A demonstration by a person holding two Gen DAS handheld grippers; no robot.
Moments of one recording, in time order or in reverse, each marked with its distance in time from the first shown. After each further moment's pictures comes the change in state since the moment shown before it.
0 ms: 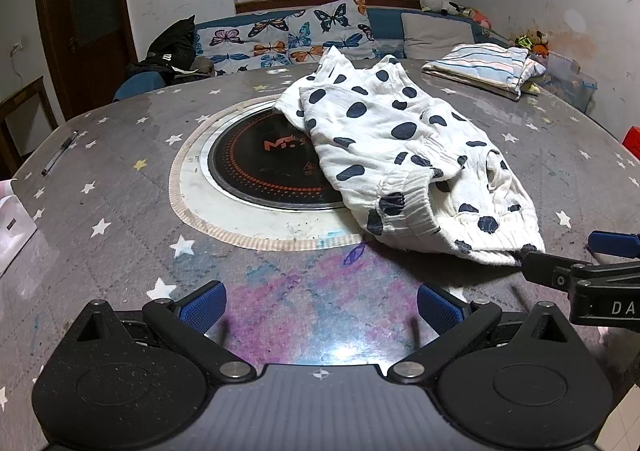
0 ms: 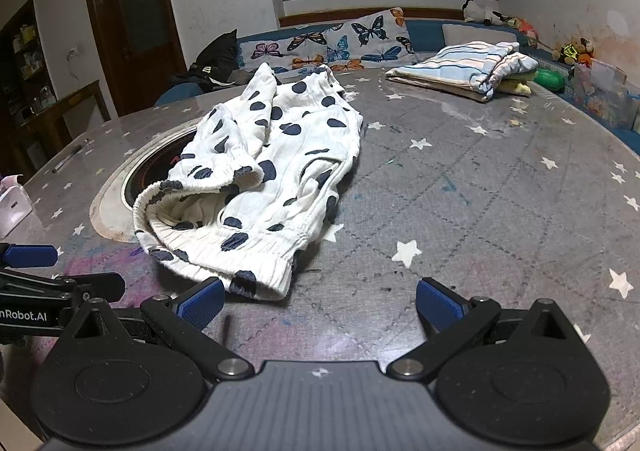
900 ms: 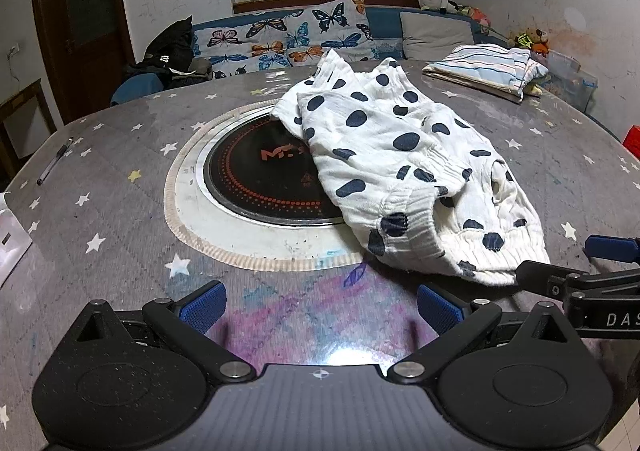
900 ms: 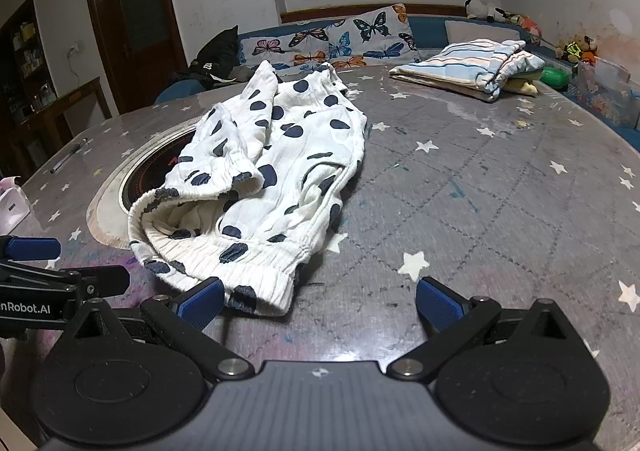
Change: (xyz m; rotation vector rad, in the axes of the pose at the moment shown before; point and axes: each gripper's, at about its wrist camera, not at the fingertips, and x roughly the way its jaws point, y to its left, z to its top) left arm 0.010 -0.001 0.014 0.008 0.002 -0.001; right arm 0.011 0.001 0.009 -0.006 0.016 0.005
